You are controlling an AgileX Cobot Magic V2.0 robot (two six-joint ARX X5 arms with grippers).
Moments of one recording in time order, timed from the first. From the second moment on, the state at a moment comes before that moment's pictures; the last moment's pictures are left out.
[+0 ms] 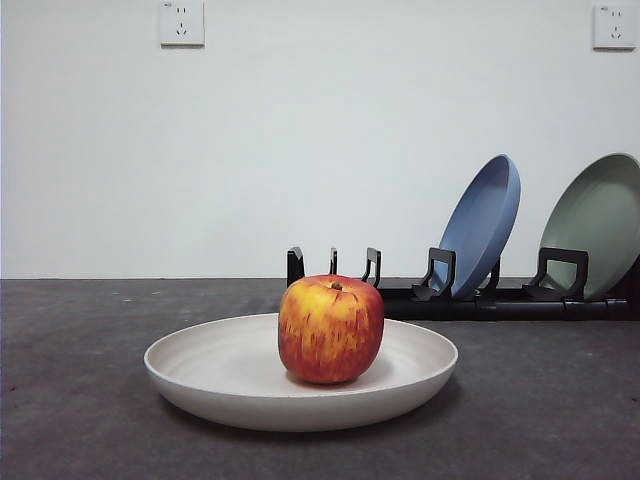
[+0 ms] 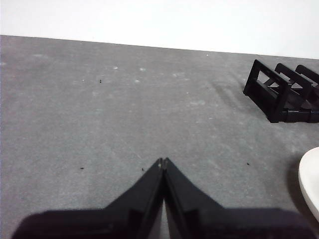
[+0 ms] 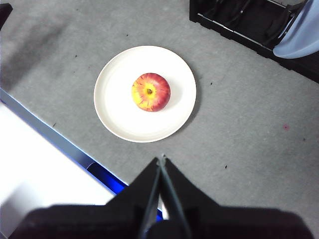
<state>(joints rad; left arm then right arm) 0.03 0.01 0.03 -0.20 0.13 -0.11 0.78 1.06 1.53 -1.35 0.02 0.15</state>
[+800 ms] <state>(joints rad) 0.03 0.02 0.03 -0.20 0.13 -0.11 0.09 0.42 1.03 -0.55 0.00 -0.12</state>
